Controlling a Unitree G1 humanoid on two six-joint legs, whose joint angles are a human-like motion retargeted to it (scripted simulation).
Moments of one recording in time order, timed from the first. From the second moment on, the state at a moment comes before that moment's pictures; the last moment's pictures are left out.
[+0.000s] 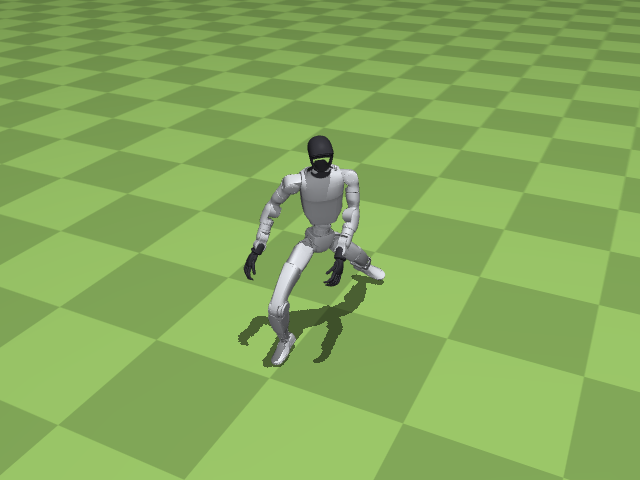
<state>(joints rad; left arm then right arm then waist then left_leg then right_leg) -0.57 -0.01 -0.68 0.94 -0.17 0.03 0.13 0.13 -0.60 0.11 0.91 0.16 0.03 -0.21 -0.39 0.18 0.12 0.12 0.89 0.29 0.36 0.04 -0.24 -0.84 -0.91 -0.54 1.41 -0.19 0.24</state>
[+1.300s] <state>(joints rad) -0.36 0.19 -0.48 0.95 -0.22 0.05 0.12 0.15 -0.42 0.09 1.00 0.11 0.08 -0.21 -0.28 0.13 0.10 0.16 0.89 0.27 0.31 0.01 -0.23 -0.82 -0.89 -0.57 1.35 -0.13 0.25</state>
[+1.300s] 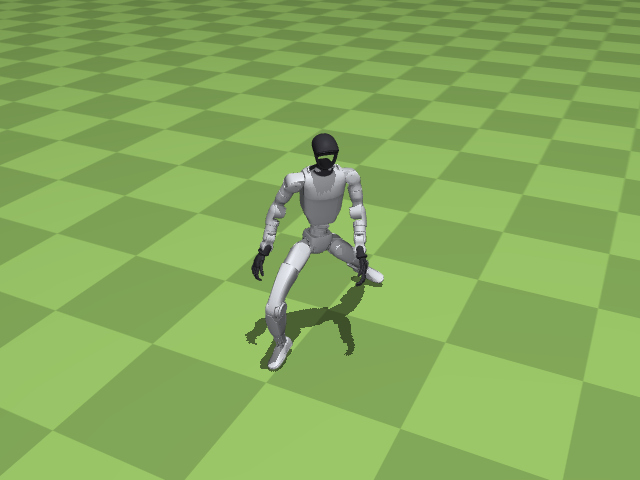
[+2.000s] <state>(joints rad) -0.36 0.20 -0.49 1.00 -0.27 0.01 0.15 0.19 -0.22 0.13 1.10 0.12 0.12 -0.24 -0.27 -0.07 0.20 0.40 0.37 0.45 0.10 -0.07 -0.26 -0.30 -0.72 -0.71 -0.02 0.45 0.26</state>
